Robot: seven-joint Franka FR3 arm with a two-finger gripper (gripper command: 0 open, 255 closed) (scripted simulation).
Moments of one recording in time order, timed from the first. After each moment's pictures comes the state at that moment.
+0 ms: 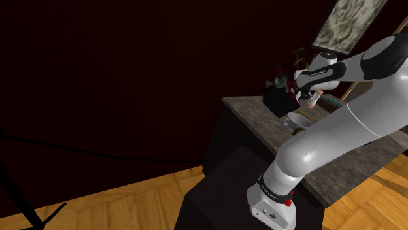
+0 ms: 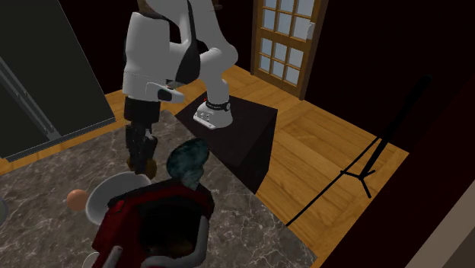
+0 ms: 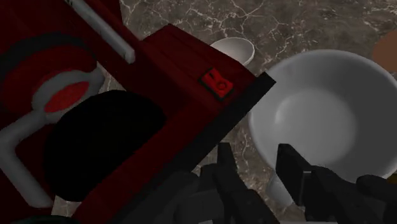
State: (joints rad) arm -0.15 -0.32 -1.14 -2.29 -0.71 2.64 -2.02
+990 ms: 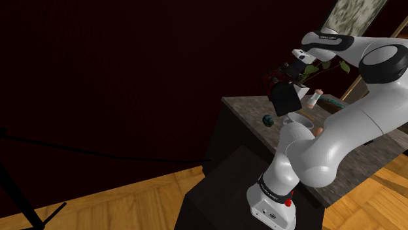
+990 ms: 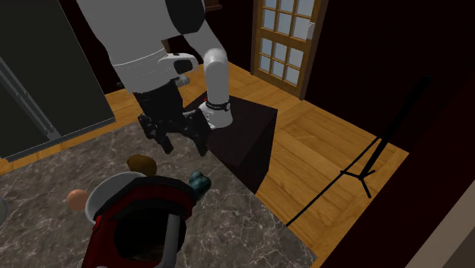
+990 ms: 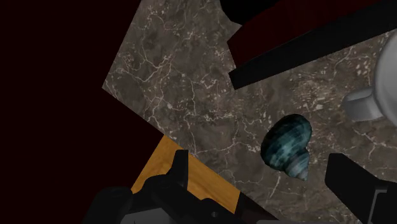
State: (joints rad) arm 0.61 -0.50 -1.55 -1.76 -0.28 1.90 -2.65
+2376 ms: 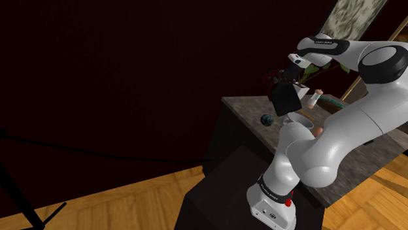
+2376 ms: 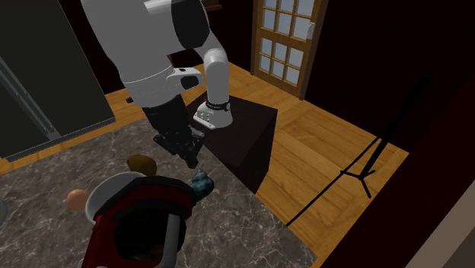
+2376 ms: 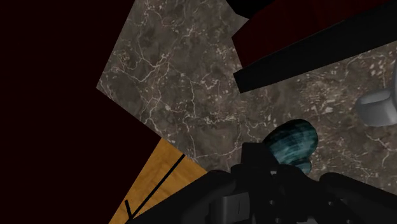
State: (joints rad) arm 0.64 -0.51 -1.59 -1.81 -0.30 1.96 -2.64
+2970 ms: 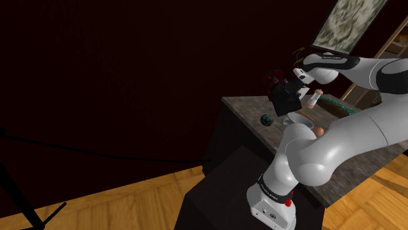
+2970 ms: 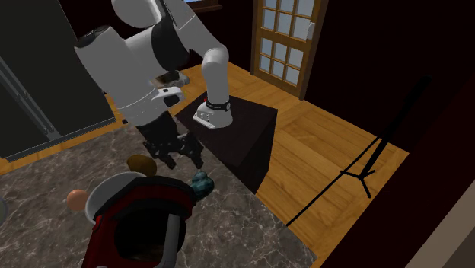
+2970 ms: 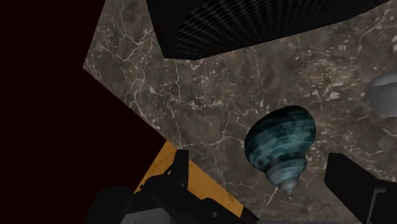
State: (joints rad) arm 0.45 -0.63 -1.53 -2.02 -0.29 2.09 -2.73
